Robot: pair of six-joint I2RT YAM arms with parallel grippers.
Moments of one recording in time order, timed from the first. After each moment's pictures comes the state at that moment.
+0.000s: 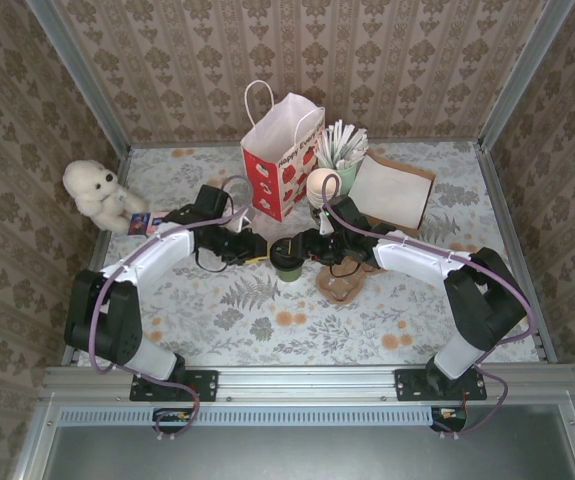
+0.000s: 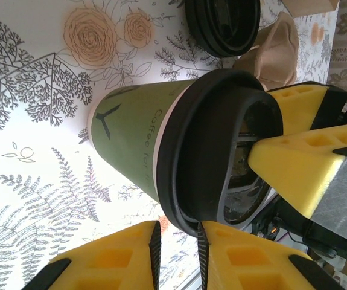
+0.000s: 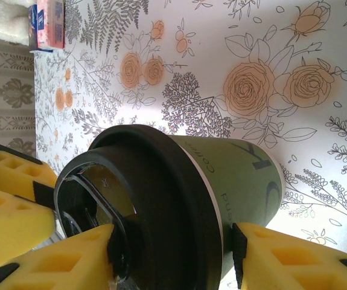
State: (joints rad) left arm -0.41 1.50 1.02 -0.66 0.71 -0.46; right arm 0.59 1.63 1.01 -0.20 -0.40 0.78
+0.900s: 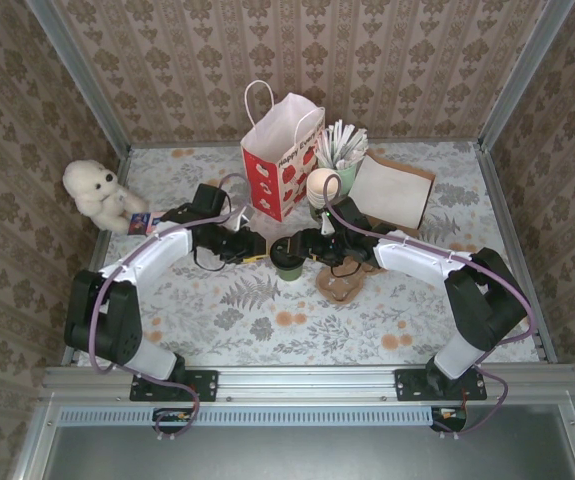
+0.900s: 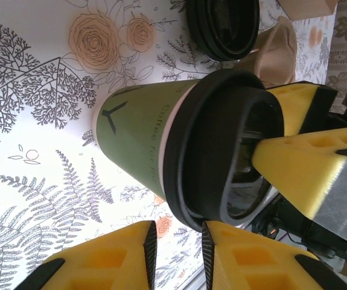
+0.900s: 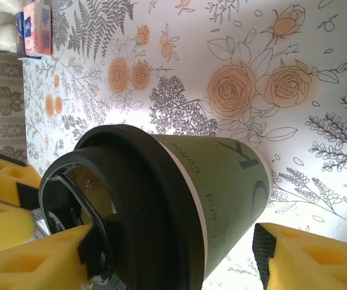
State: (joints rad) left arm -0.39 1.49 1.04 -0.68 0.72 -0.44; right arm 0.59 1.63 1.01 -0.22 -0.37 0.79
